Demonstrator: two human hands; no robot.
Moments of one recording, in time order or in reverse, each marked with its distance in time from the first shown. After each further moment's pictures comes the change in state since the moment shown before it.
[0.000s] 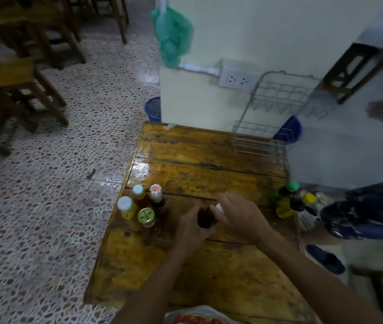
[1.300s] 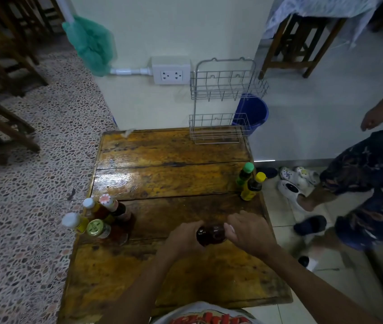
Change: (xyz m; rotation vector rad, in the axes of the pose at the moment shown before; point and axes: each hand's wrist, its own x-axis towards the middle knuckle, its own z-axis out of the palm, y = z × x) left_hand -0.007 0.074 0.059 0.476 -0.569 -0.009; right_hand -0.148 0.077 0.025 0.004 0.099 0.238
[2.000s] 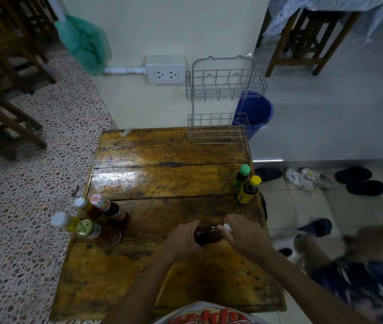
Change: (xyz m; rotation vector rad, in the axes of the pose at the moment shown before) left_hand 0.014 0.015 0.013 -0.065 0.015 -0.075; right_hand -0.006 0.022 0.009 0.262 -0.226 0.166
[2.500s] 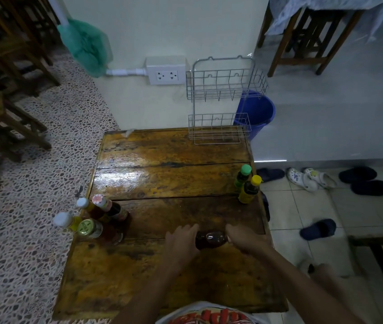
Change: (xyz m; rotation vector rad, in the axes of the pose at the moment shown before) left_hand -0.013 0.002 0.022 0.379 0.185 -0.056; right_hand 0.016 0.004 0.015 0.152 -0.492 0.306
